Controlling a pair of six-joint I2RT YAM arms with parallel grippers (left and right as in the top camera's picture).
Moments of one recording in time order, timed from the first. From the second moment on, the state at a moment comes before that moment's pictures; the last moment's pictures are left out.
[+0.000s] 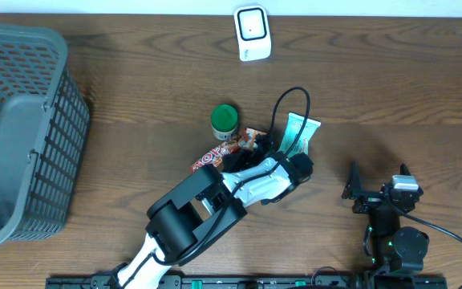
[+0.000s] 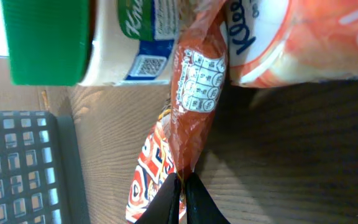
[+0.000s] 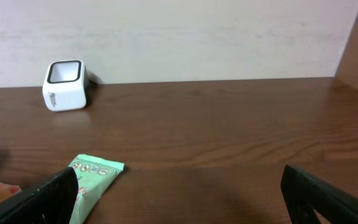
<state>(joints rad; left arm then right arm) -0.97 2.16 1.35 -0.96 -0.88 -0.51 -0.06 0.01 0.01 -0.07 -0.01 0.03</state>
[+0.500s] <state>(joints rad) -0.94 1.78 1.39 -0.93 -0.56 -0.48 -0.06 0.03 0.01 -0.07 -0.01 0.04</state>
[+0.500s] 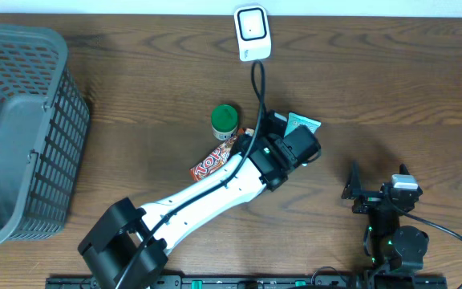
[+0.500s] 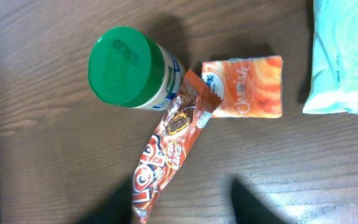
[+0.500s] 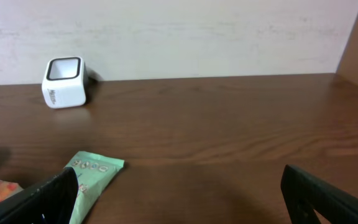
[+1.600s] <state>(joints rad) -0.86 2.17 1.38 -0.86 -0.79 -0.32 -0.06 0.07 0.01 -0.07 -0.01 0.07</state>
